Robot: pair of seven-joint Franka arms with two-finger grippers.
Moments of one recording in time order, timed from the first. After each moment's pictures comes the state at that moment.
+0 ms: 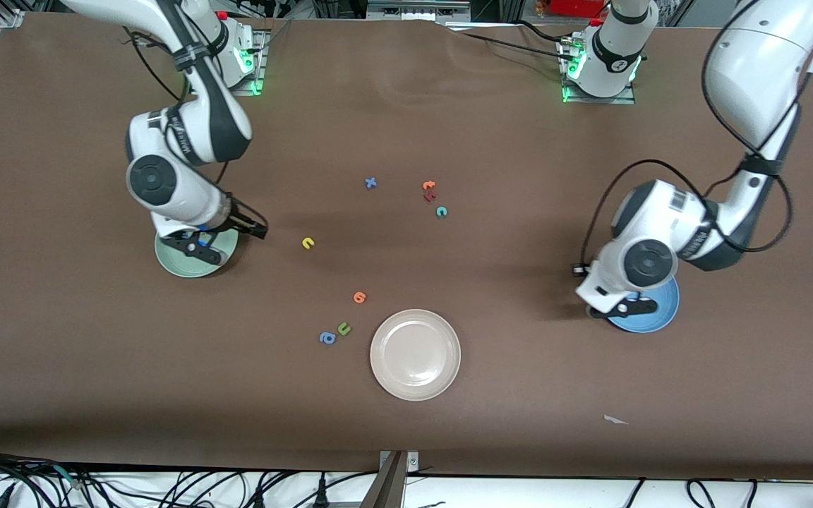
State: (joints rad) left arm 0.23 0.64 -0.47 -1.67 0.42 1.88 -0.45; right arm 0.32 0.29 0.02 -2.04 0.04 2.17 0.77
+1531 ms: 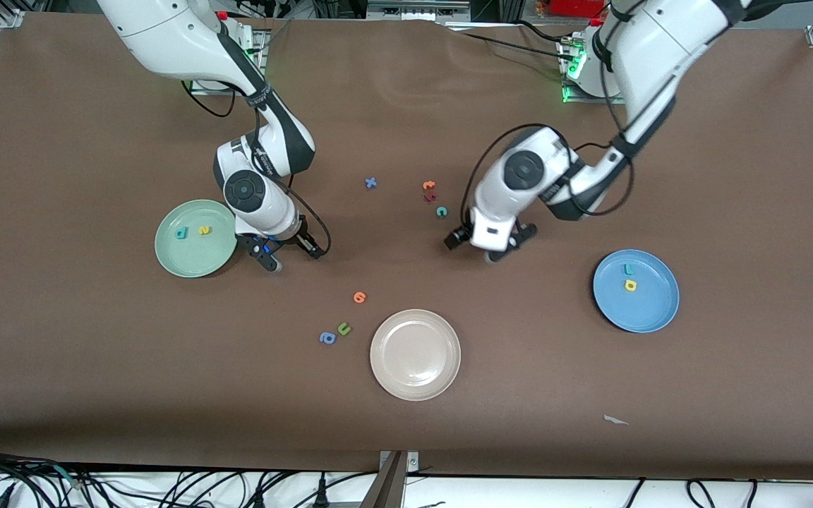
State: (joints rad) left arm -0.02 0.62 -0.66 -1.98 0.39 2.48 -1.55; right arm 0.36 0.54 0.12 -2.04 0.04 2.52 1.18
